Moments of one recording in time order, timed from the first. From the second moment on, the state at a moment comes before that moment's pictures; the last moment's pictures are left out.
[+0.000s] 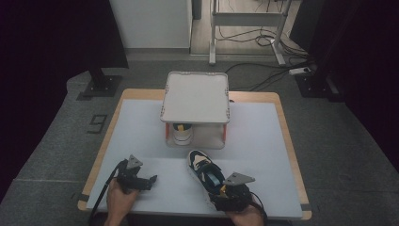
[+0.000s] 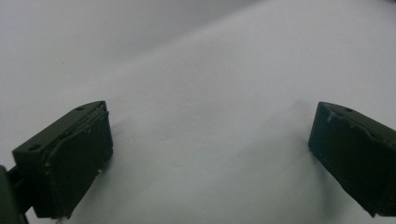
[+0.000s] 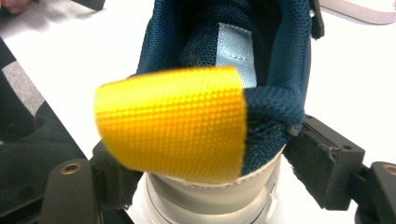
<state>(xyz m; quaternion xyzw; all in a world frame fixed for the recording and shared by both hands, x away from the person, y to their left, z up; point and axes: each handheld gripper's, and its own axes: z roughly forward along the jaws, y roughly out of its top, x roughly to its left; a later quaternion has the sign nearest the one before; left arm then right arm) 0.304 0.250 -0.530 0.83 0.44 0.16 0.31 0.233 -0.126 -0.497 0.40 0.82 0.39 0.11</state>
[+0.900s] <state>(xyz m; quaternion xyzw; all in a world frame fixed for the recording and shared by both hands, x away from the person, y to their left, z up) 0.304 0.250 -0.529 0.83 0.44 0.16 0.31 0.229 -0.145 -0.471 0.39 0.81 0.42 0.13</state>
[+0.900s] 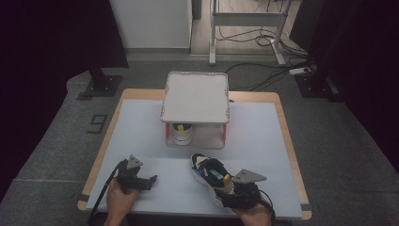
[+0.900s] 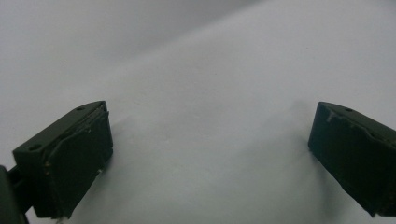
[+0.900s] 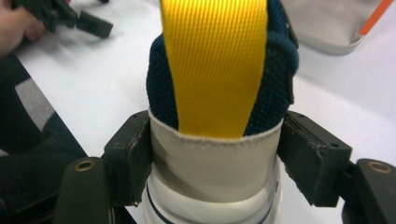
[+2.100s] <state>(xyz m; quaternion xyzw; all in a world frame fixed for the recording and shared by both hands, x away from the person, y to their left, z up) 0.304 0.250 -0.529 0.83 0.44 0.17 0.31 0.254 -0.131 -0.477 0.41 0.81 0.40 0.13</state>
